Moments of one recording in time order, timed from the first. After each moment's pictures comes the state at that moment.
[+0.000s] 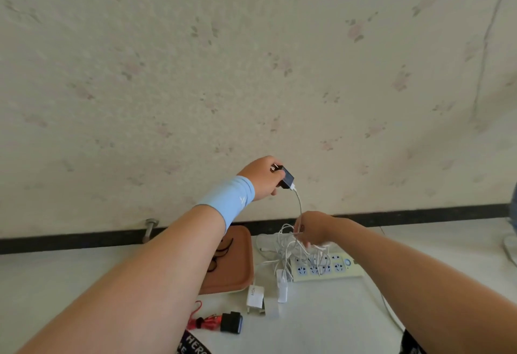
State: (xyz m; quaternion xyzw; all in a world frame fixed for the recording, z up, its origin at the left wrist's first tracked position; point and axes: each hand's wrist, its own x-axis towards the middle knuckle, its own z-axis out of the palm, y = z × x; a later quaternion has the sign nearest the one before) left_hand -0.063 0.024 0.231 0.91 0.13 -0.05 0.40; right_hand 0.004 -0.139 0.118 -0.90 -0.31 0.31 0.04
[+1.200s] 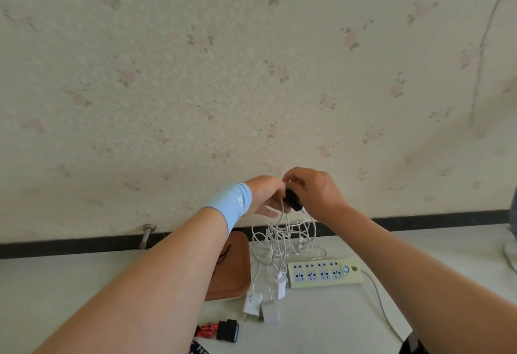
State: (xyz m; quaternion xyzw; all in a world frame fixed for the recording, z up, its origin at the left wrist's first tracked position) left_hand -0.057 0.013 0.222 0.77 0.19 -0.20 0.58; right_hand 0.005 -0.130 0.188 -0.86 -0.34 -0.03 0.37
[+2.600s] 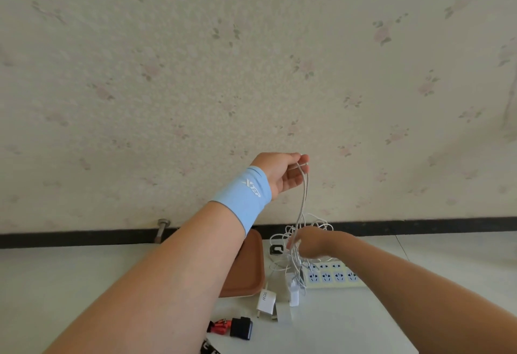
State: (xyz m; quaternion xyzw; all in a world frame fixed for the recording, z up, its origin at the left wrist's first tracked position) left_hand -0.065 0.022 0.264 0.55 0.25 -0.03 0.79; right_hand -0.023 -0.106 0.119 -0.86 -0.31 0.40 0.10
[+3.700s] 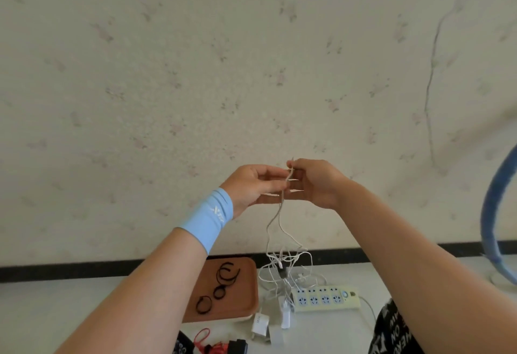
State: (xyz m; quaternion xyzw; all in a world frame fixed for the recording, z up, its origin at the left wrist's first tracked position) left_hand -0.168 0.012 0.352 0.71 0.05 0.04 0.71; right_hand -0.074 -0.131 0.357 -0.62 -0.13 0.32 0.70
